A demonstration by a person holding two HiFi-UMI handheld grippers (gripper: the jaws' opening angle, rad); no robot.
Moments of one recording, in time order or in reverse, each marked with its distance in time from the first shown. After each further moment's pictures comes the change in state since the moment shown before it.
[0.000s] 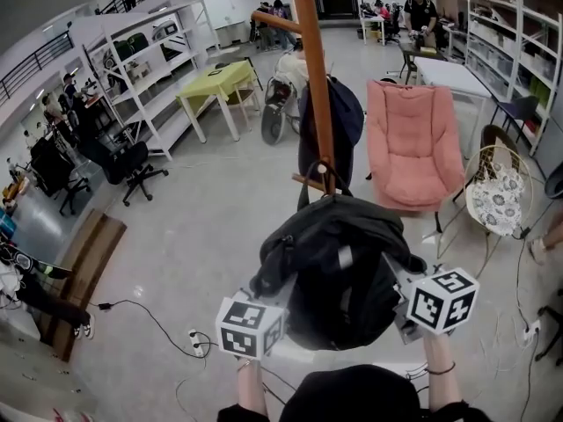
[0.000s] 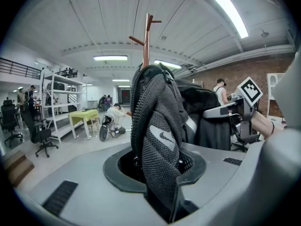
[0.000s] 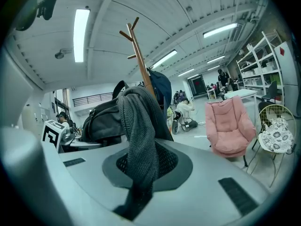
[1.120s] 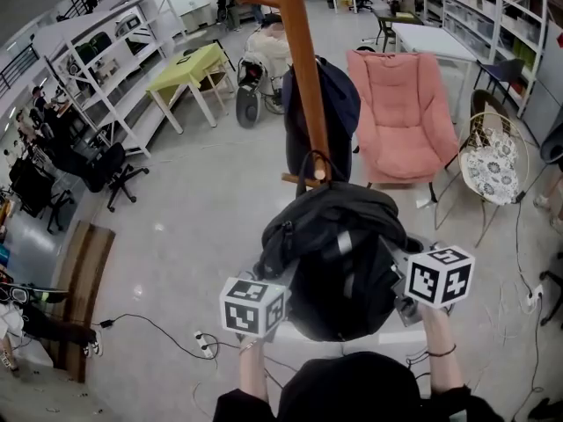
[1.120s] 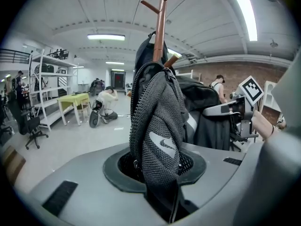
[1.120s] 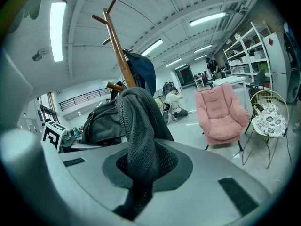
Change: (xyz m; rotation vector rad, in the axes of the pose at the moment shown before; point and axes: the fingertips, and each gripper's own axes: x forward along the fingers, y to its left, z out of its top) left arm 0.083 0.047 -0.023 -0.051 0.175 -0.125; right arm 0.071 -0.043 -0.017 0.124 0.102 -0.109
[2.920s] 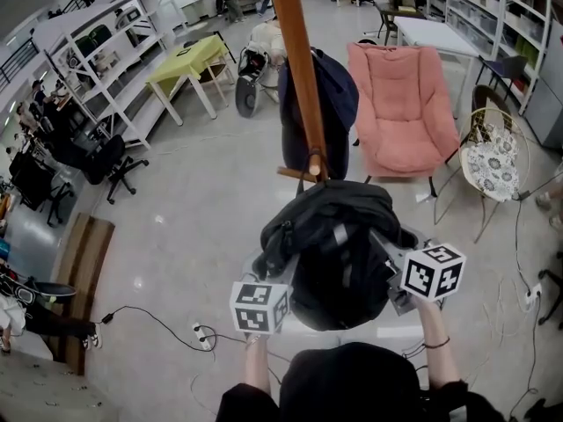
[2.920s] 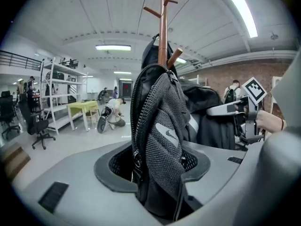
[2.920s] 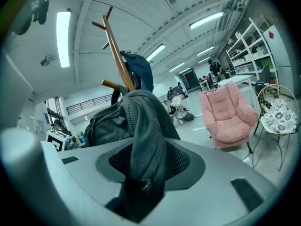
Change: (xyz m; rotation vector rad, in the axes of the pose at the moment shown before) left arm 0.019 0.010 -0.021 -0.010 -0.108 0.108; right arm 0.018 -0.019 -0.014 0.011 -0.079 0.076
